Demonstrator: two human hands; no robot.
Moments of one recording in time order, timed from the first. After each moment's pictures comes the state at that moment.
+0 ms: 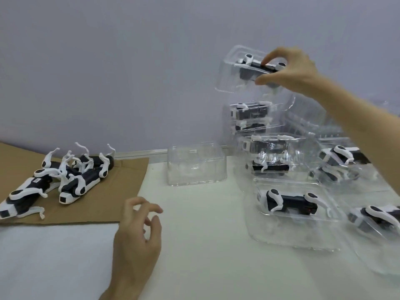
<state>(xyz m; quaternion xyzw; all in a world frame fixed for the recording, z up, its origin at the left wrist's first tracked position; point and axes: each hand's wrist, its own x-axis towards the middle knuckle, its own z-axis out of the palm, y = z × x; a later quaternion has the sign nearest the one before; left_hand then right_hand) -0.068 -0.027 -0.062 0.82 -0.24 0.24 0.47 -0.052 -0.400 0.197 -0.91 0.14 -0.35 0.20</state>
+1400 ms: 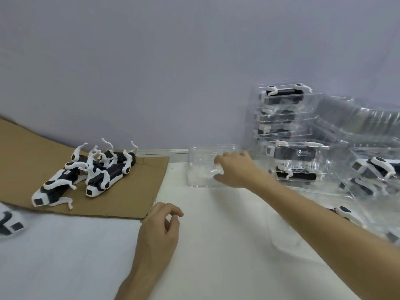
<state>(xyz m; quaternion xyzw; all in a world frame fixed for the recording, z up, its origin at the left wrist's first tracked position) -0.049 -0.025 -0.067 0.85 -0.18 0.10 0.49 0.000 -0.263 0.020 -1.00 0.04 -0.06 -0.03</state>
